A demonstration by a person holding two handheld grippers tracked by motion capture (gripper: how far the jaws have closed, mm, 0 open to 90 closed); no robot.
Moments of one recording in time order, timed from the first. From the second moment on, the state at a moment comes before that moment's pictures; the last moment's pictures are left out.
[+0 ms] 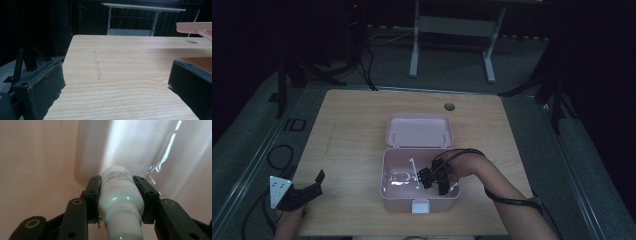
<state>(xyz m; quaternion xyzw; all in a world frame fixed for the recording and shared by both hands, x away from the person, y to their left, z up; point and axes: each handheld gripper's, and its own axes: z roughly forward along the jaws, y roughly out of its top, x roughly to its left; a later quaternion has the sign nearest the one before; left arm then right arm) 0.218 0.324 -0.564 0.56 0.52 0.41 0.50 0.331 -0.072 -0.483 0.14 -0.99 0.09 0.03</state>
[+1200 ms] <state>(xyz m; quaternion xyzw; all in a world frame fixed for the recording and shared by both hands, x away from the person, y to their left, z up) 0.219 0.324 -0.564 0.56 0.52 0.41 0.50 0.334 -0.078 -0.458 0.12 -0.99 0.06 0.01</state>
